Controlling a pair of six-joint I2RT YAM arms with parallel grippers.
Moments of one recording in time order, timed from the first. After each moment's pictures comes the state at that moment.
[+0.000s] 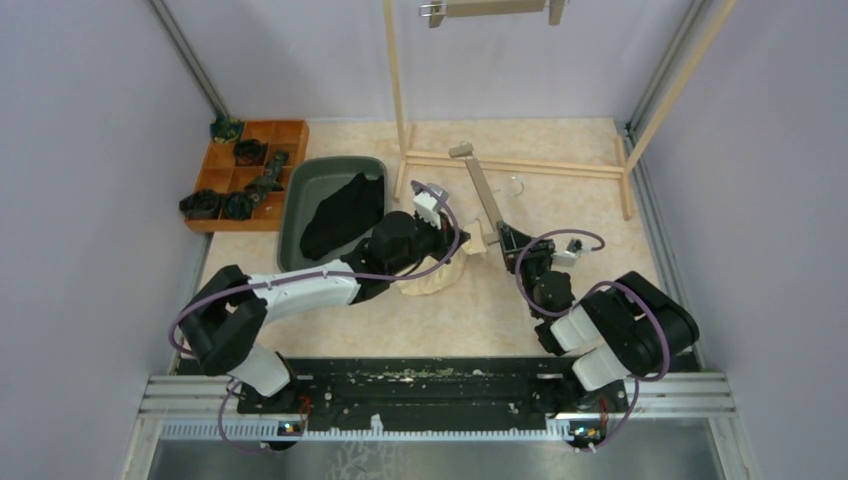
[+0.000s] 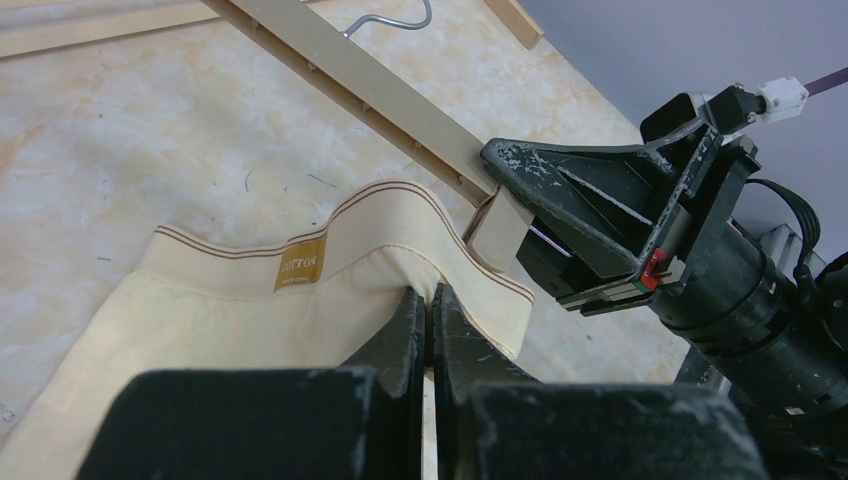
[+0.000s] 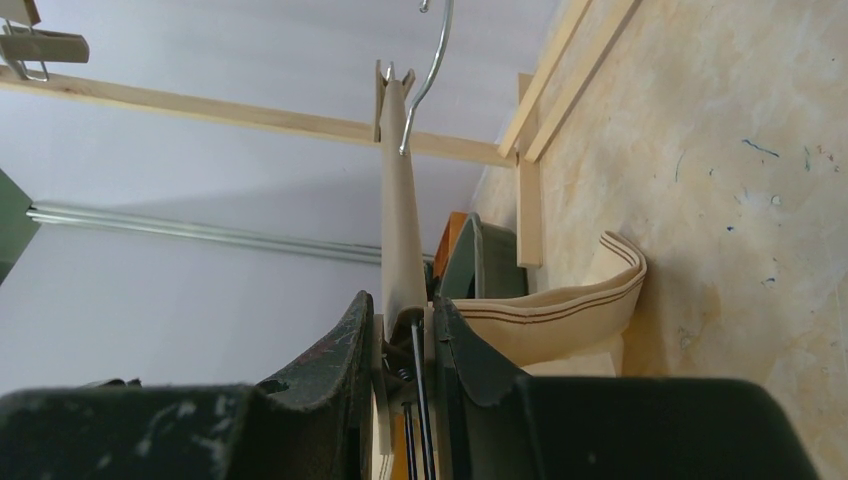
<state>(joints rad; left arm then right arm) -0.91 1.55 0.87 0.52 -0.02 -0.37 0.51 1.48 0.09 1.49 0.36 1.37</state>
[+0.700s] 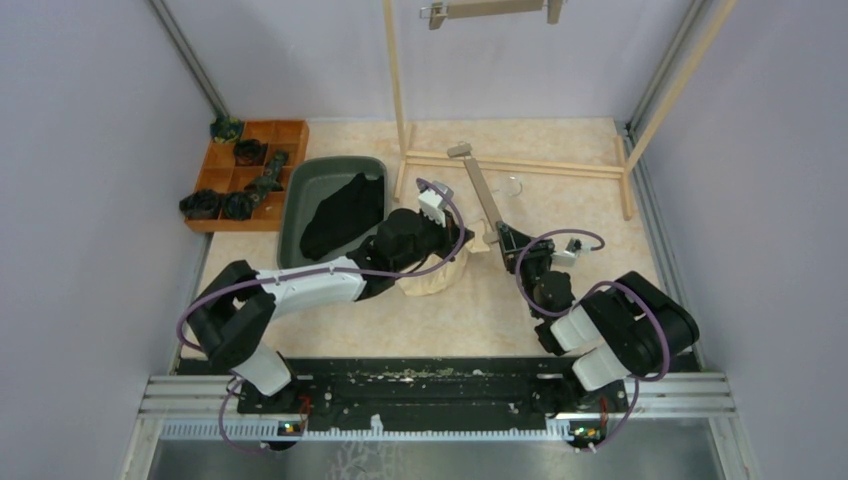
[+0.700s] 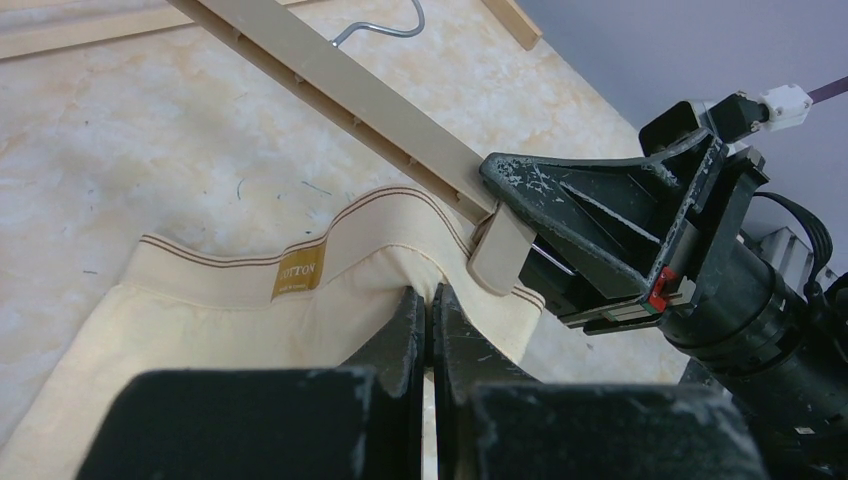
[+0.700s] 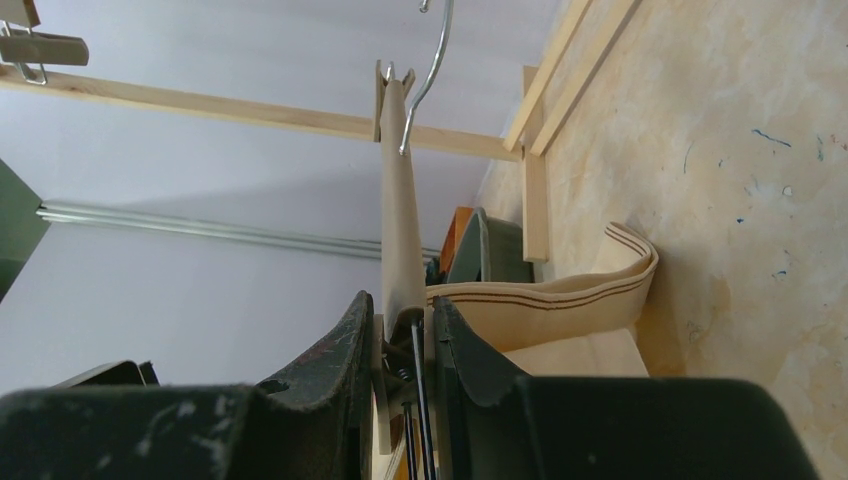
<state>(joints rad) -0.91 1.60 0.90 0.52 -0.01 -0.37 0.51 1.48 0.09 1.49 0.35 1.39</state>
